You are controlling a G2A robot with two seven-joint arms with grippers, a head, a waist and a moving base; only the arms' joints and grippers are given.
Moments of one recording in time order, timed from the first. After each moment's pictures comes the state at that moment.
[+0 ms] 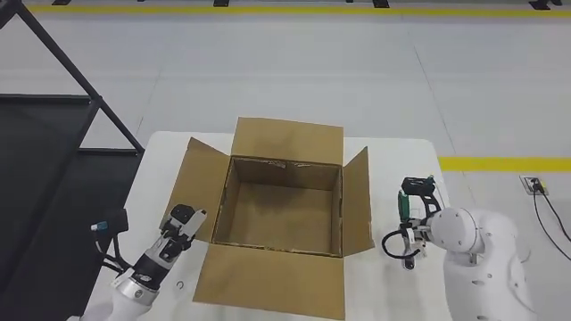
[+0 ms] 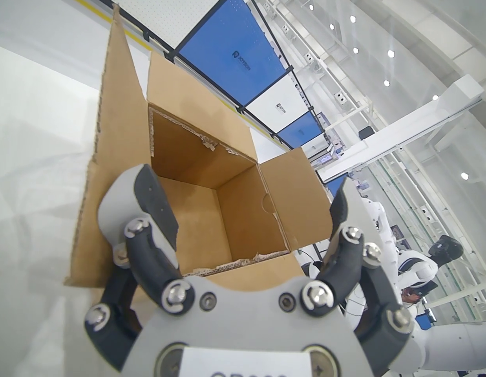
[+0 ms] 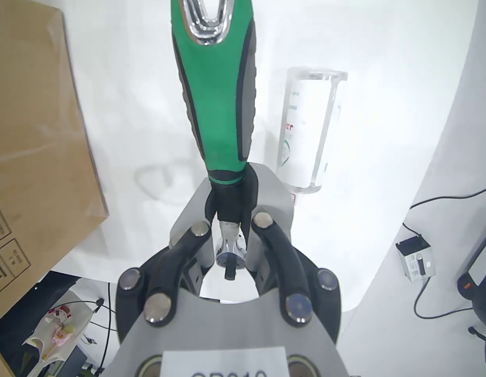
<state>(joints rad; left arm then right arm) 1.56 -1.17 -1.65 -2.00 0.23 -0.31 -0.31 -0.93 -1.47 1.68 -1.59 -1.36 -0.05 1.52</state>
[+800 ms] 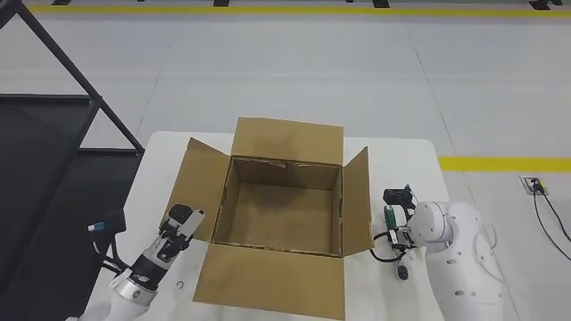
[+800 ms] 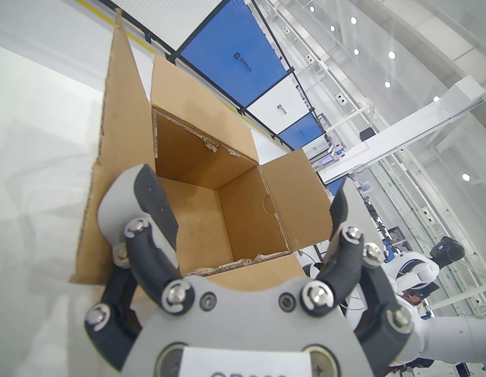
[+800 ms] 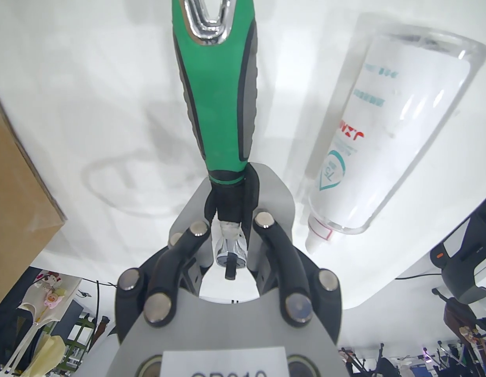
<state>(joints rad) 1.57 -1.17 -1.66 -2.00 0.22 -0.32 -0.31 -0.84 -1.45 1.58 -1.33 -1.37 -0.04 1.54</state>
